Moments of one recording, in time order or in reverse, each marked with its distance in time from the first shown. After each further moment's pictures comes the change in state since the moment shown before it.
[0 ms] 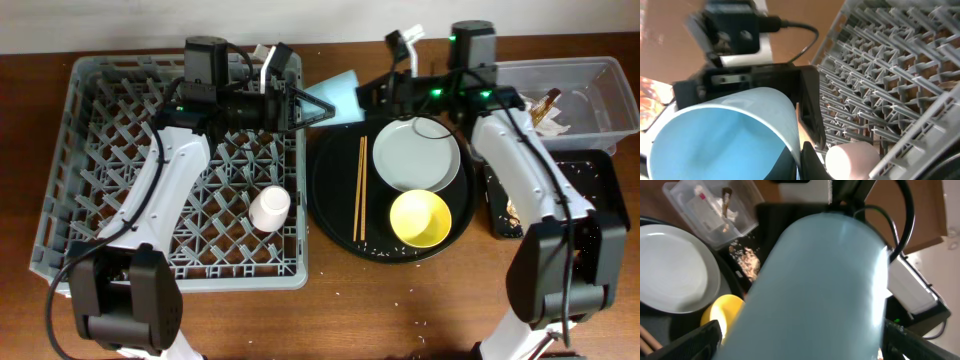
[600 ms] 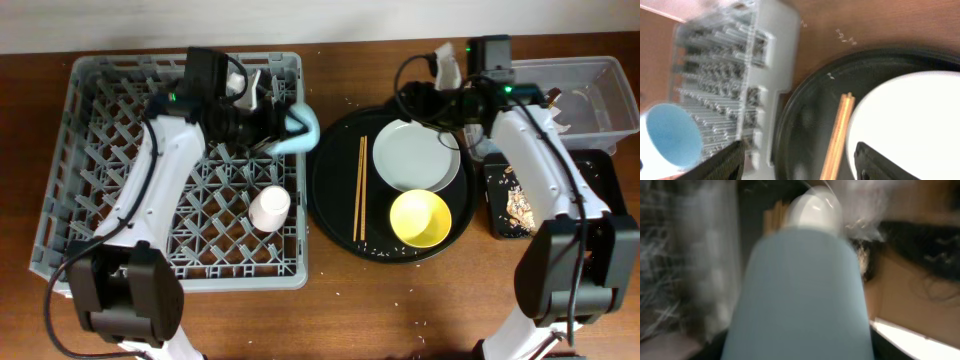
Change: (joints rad) left arm 0.016 0.023 0.106 -0.547 -0.613 0.024; right arm -0.129 0.000 0.024 -0.397 0.669 -0.190
